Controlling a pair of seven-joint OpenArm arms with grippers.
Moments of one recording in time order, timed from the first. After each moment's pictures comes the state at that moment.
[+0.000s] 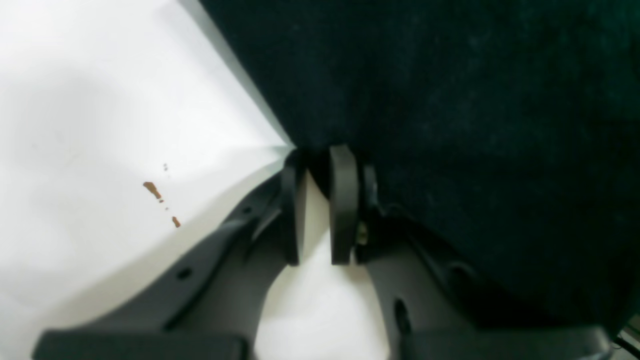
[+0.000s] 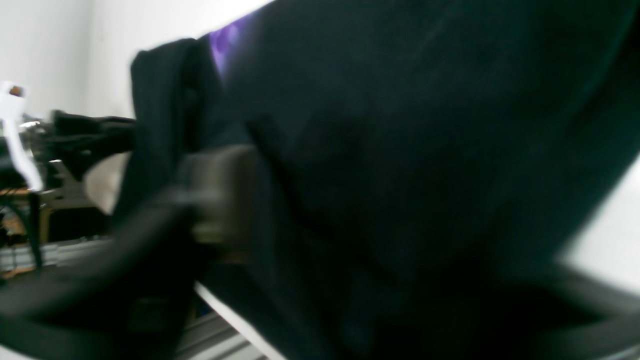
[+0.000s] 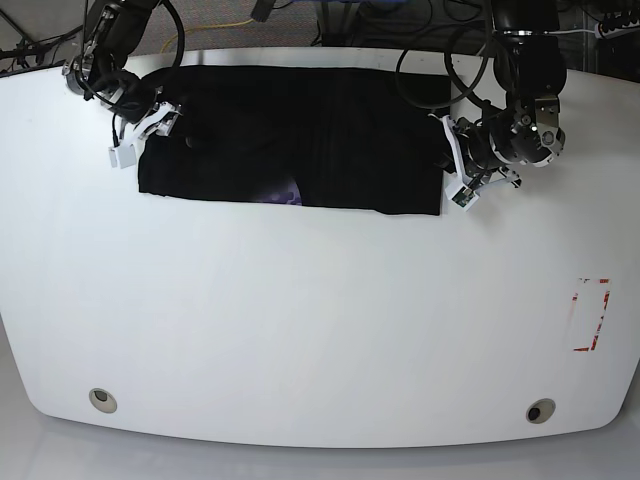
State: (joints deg) left arm 8.4 -10.4 -8.7 95.5 -15.6 -43.0 60.9; right arm -13.3 6.7 37.9 84.5 60.1 41.0 -72.9
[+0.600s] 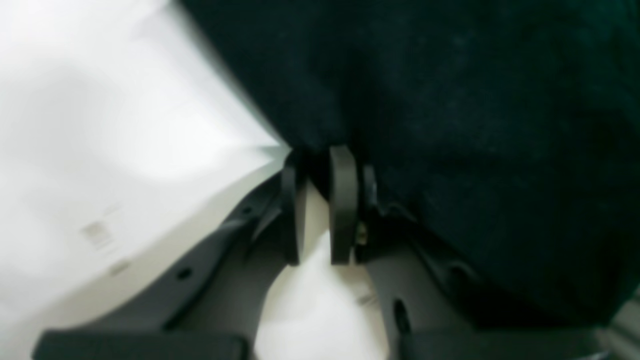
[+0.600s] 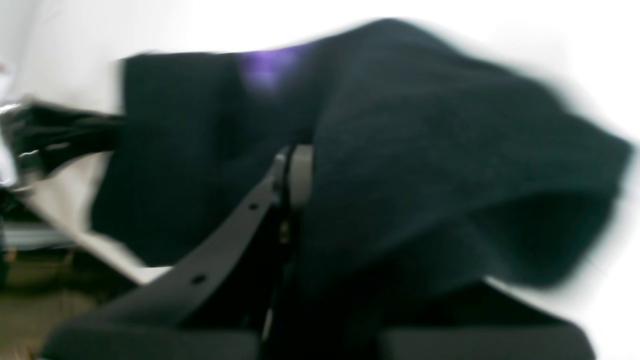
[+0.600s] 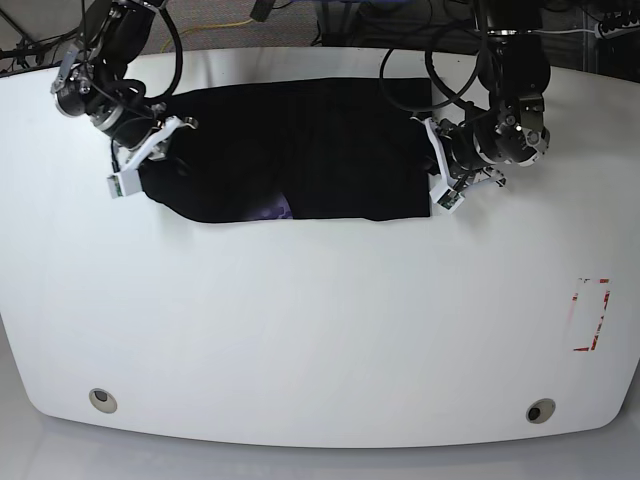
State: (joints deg) left arm 8.2 -4.5 -8.9 95.4 -14.3 -42.8 61.2; right arm -13.1 4.7 32.3 105.8 52.2 37.1 -72.4
